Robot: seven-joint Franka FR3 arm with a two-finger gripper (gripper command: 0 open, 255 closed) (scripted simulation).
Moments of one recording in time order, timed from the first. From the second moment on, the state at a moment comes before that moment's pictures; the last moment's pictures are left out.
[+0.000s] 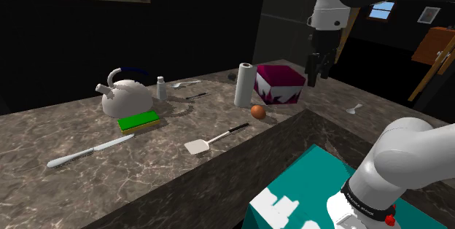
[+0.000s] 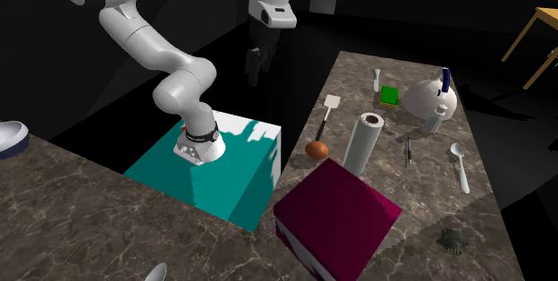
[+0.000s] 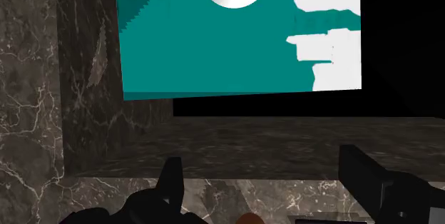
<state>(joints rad) 0.01 -0.78 0.03 -2.39 -0.04 1.45 0.02</state>
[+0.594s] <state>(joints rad) 0.00 -0.63 0.07 -2.47 -0.05 1.72 0.08</state>
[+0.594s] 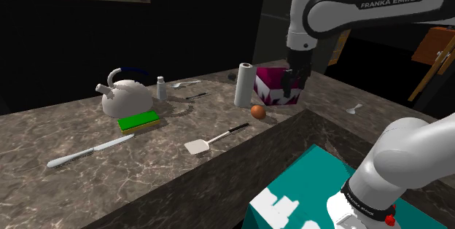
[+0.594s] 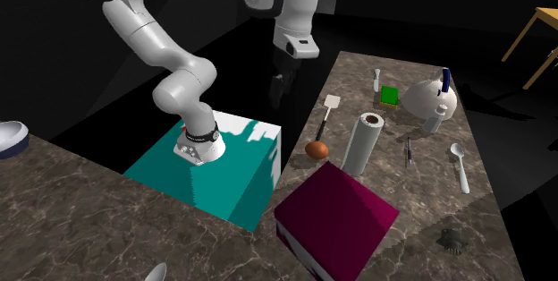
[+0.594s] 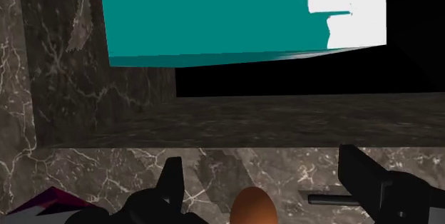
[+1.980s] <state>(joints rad) -0.06 -0.07 0.13 -2.42 -0.22 2.29 0.29</state>
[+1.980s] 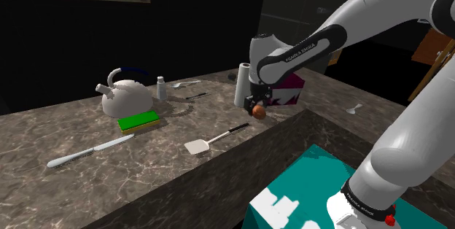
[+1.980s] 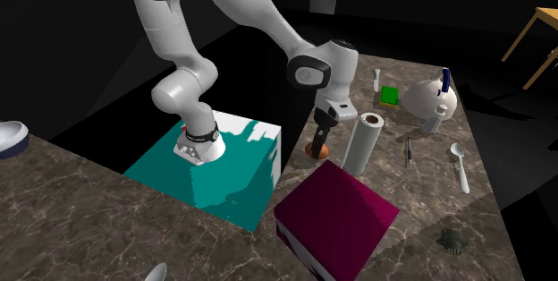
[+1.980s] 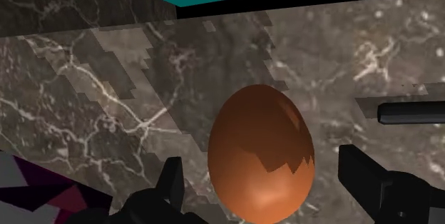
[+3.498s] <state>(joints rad) -0.06 -0.10 0.13 -2.41 -0.21 2.26 0.28</state>
